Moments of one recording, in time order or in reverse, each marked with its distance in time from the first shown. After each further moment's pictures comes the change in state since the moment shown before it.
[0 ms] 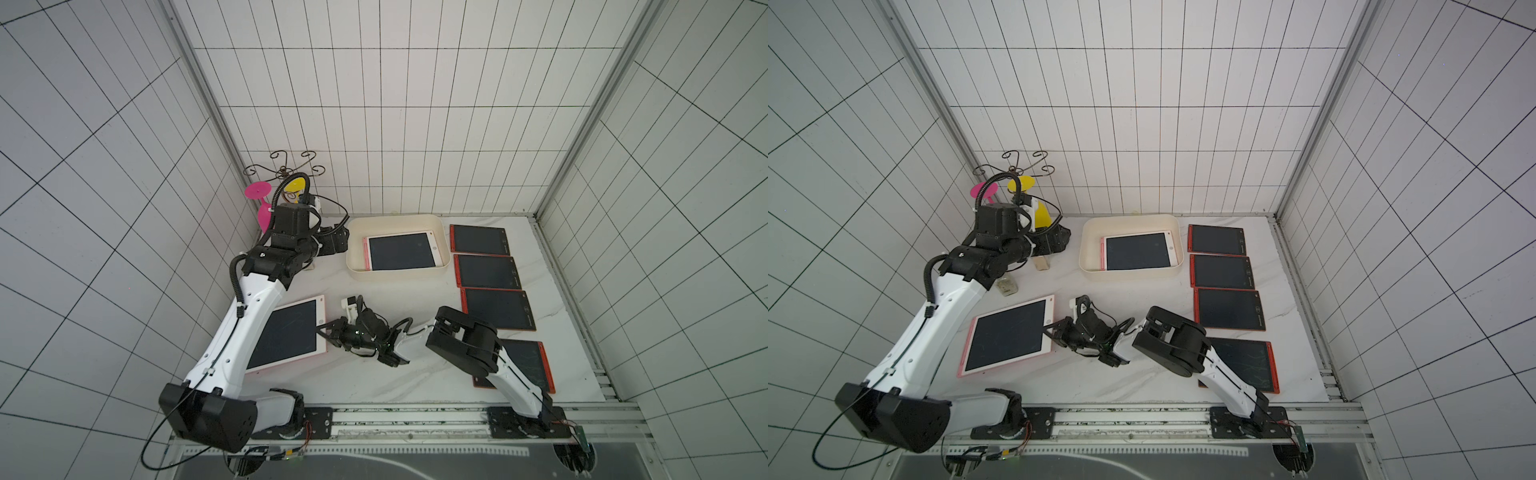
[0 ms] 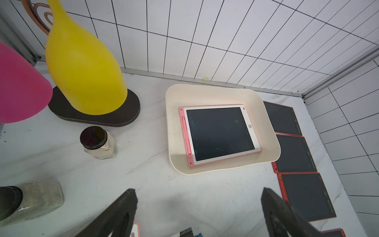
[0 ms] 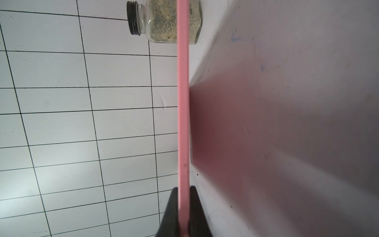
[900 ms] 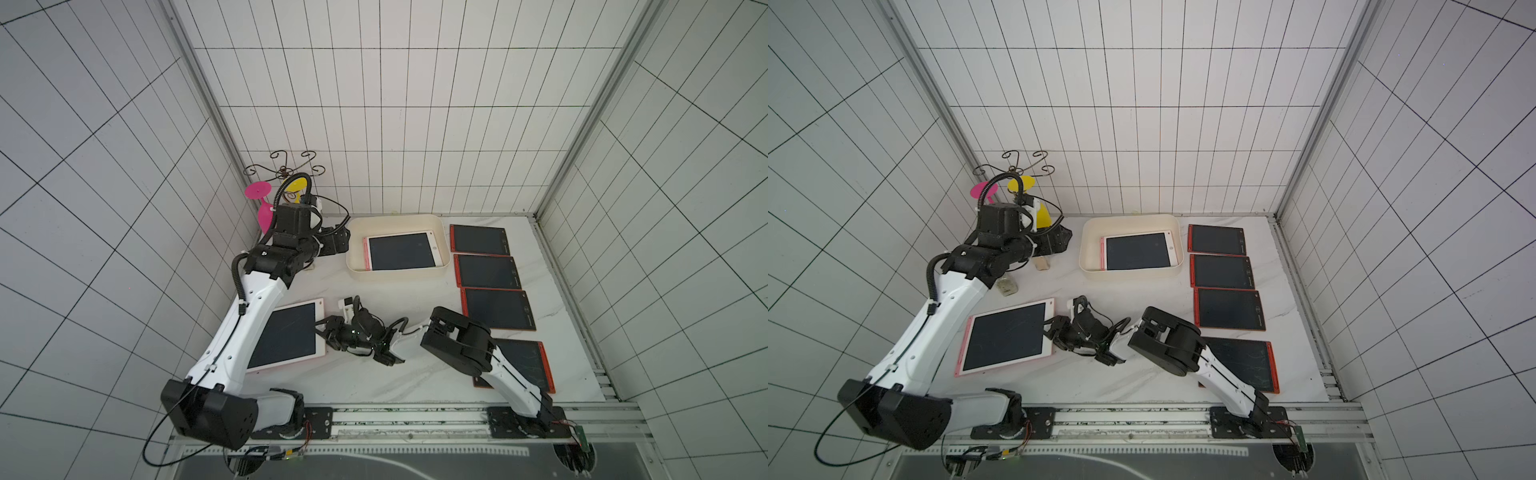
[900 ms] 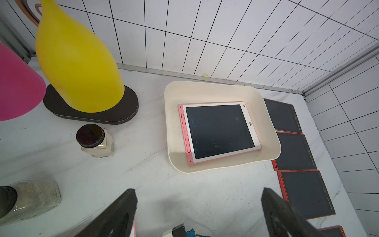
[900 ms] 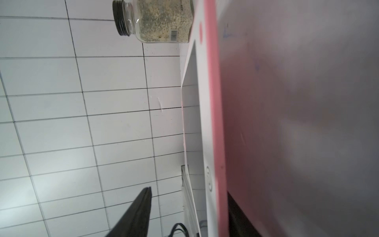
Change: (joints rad) left arm 0.000 0.014 0.000 -0.001 0.008 0.000; right arm 0.000 0.048 0.056 -0.038 0.000 0.033
